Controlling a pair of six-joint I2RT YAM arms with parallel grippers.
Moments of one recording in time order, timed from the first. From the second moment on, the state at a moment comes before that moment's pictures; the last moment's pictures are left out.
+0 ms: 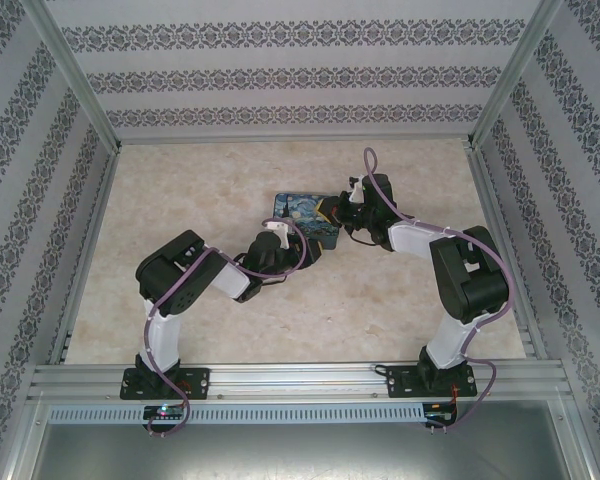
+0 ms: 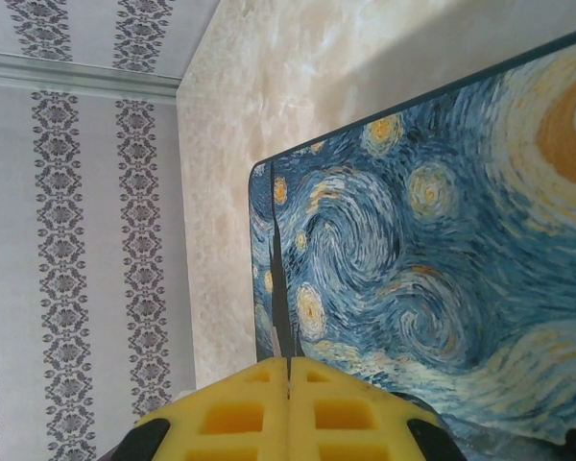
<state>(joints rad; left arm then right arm) -0.67 2.00 0.73 0.93 0.20 -0.86 0.32 1.76 0.94 0.29 -0.62 1.07</state>
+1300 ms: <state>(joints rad) -0.72 2.02 0.73 0.95 0.07 -0.97 0.32 1.79 0.93 0.32 -0.63 1.07</state>
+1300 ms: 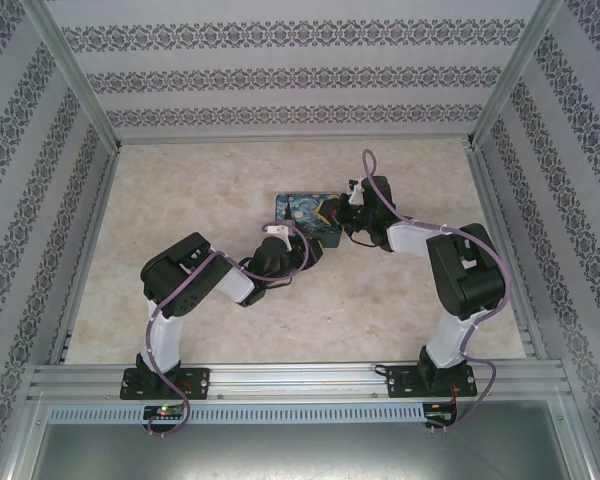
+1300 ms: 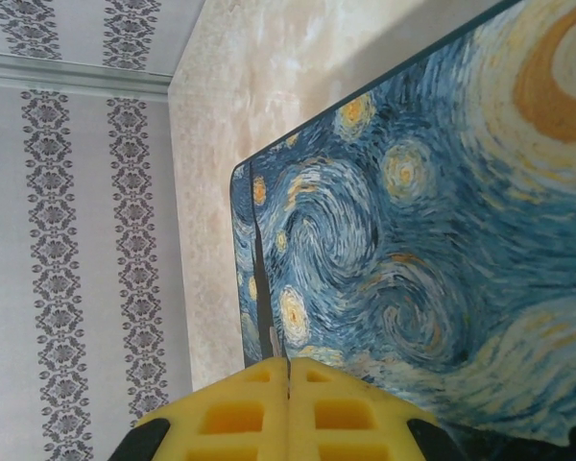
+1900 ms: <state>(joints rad) -0.72 2.07 0.77 0.97 0.03 -1.00 0.32 1.80 0.93 0.32 -0.64 1.07</state>
